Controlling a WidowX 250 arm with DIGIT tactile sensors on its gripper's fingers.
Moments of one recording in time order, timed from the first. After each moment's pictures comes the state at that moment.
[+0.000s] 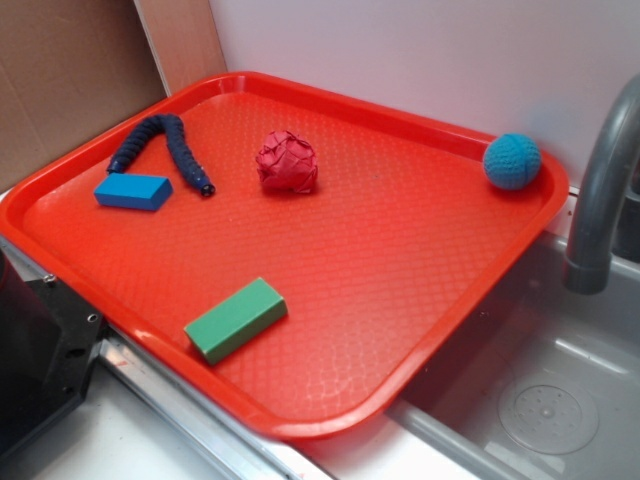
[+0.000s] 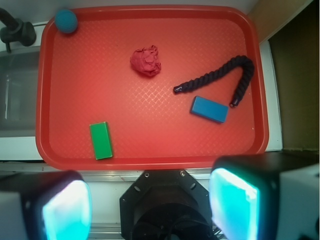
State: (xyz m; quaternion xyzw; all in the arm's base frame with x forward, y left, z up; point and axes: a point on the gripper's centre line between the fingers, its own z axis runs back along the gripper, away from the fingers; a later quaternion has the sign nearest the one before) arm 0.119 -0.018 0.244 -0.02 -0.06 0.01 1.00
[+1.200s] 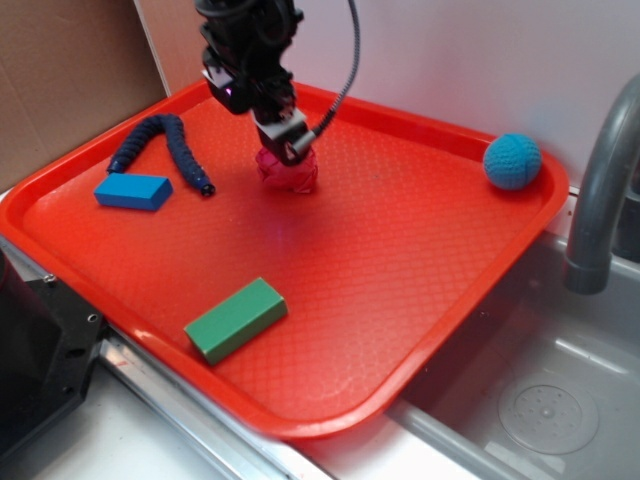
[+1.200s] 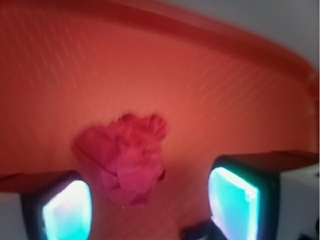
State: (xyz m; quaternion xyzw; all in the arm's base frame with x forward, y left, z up) arm 0.256 -0.005 0.049 0.08 -0.08 -0.08 0.99
